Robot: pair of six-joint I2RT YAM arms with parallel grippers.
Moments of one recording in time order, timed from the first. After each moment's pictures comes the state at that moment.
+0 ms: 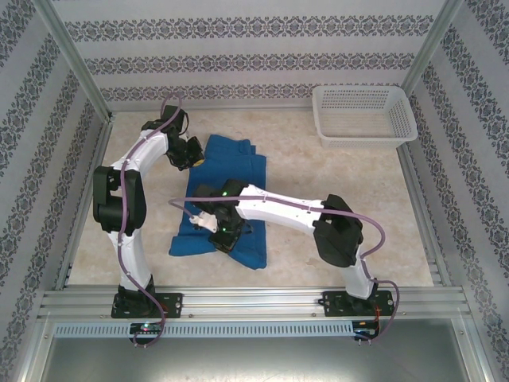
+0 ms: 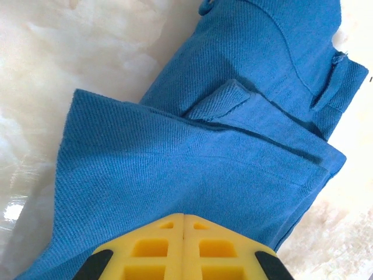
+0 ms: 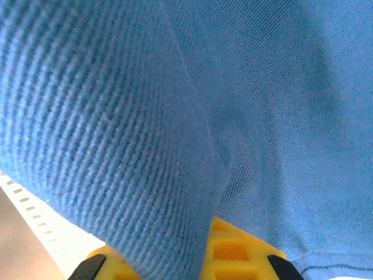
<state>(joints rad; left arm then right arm) -0.10 1.99 1.64 -0.84 0.35 -0.69 1.09 2.04 1.75 -1.19 -0.27 0.00</state>
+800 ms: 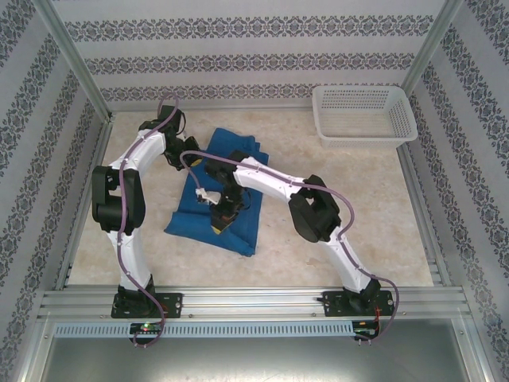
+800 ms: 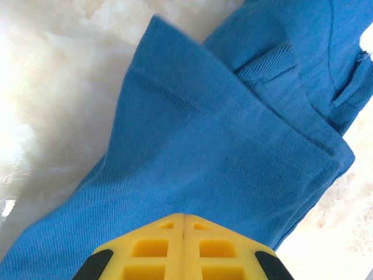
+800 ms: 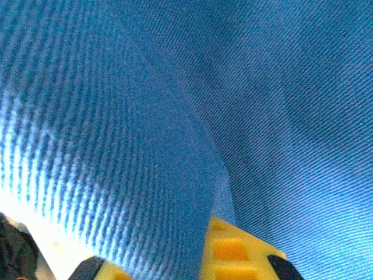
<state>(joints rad) -0.08 2.00 1.64 -0.84 0.36 -0.69 0.84 2.35 2.04 -1.32 -0.66 -0.12</state>
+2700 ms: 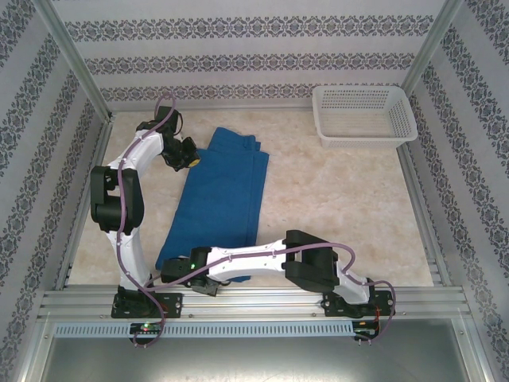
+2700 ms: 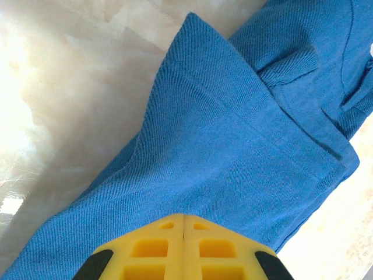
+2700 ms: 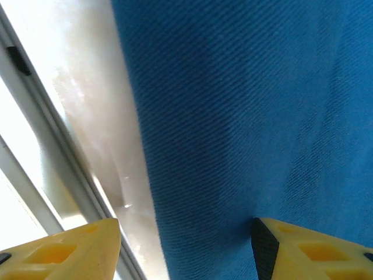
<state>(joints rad) -0.06 2.00 1.63 -0.84 0.37 -0.70 1.46 2.19 1.72 -1.05 0.26 0.17</state>
